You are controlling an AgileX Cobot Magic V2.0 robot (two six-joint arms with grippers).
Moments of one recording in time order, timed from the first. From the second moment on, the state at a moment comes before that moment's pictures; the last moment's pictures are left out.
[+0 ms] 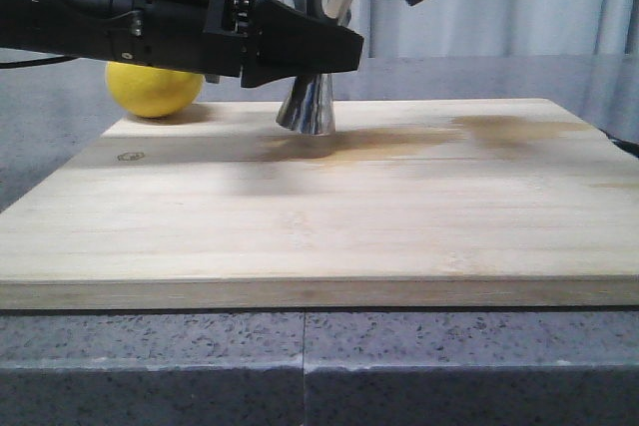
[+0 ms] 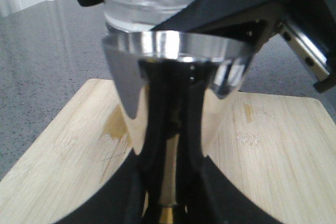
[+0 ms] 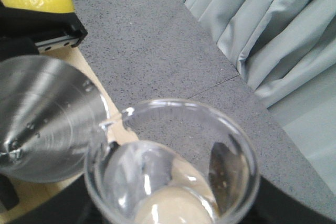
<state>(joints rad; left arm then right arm) -0.40 1.86 -1.09 -1.77 1.15 2.29 0.53 1.37 -0.93 -0.54 -0.03 -0.12</state>
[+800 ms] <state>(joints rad) -0.40 1.86 -1.09 -1.77 1.15 2.29 0.53 1.40 -1.01 -0.75 0.01 -0.12</state>
